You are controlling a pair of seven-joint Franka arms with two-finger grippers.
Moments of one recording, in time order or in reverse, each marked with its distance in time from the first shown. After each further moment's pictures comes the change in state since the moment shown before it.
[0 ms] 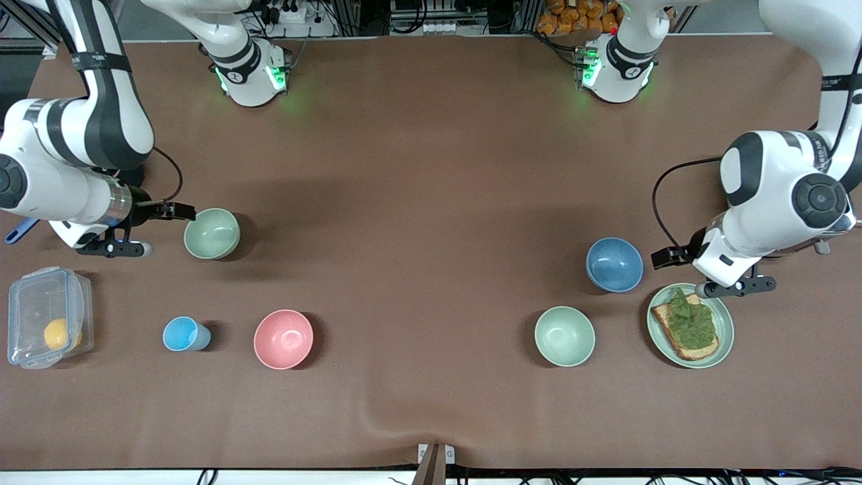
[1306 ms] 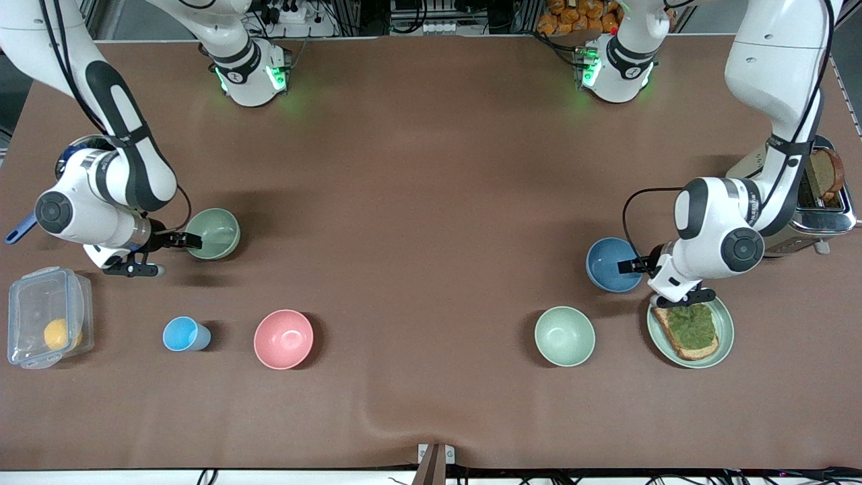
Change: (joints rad) left arm -0.016 0.216 -0.003 -0.002 0.000 0.065 -0.065; right arm -0.130 0.266 -0.007 -0.119 0.002 0.445 -0.138
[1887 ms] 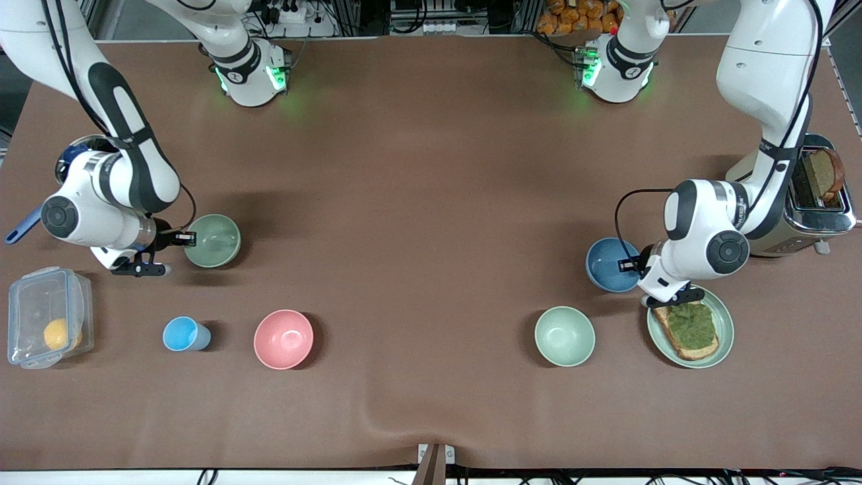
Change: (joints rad) left arm -0.020 0.012 -0.003 0.002 0.000 0.001 -0.055; right arm 0.000 -0.032 0.024 0.015 0.027 -0.078 -0.005
